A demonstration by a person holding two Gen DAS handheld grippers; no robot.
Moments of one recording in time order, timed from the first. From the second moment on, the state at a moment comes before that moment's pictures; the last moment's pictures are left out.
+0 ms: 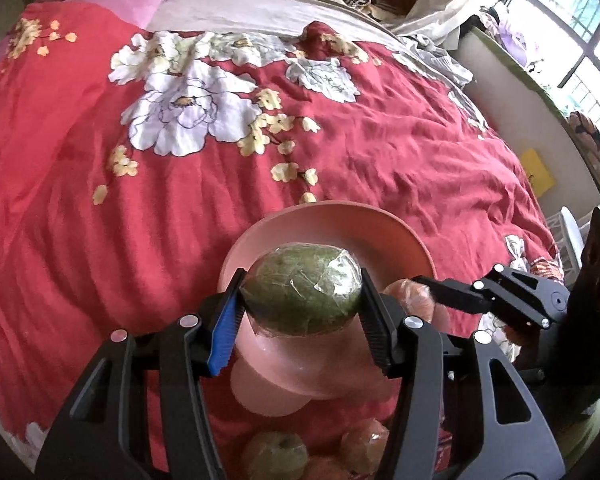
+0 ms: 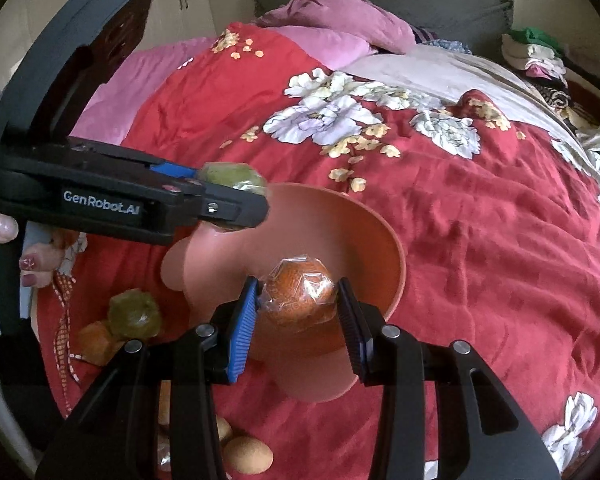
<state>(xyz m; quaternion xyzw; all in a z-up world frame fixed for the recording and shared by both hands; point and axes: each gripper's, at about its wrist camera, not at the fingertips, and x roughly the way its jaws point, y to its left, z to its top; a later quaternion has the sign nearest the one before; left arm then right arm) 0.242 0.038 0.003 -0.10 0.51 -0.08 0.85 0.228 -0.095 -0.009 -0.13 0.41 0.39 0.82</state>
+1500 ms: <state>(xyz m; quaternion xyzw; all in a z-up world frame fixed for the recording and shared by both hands) 0.271 0.023 -0.020 -0.10 0.54 -0.08 0.83 0.227 -0.090 -0.021 -0.14 0.42 0.39 0.81</state>
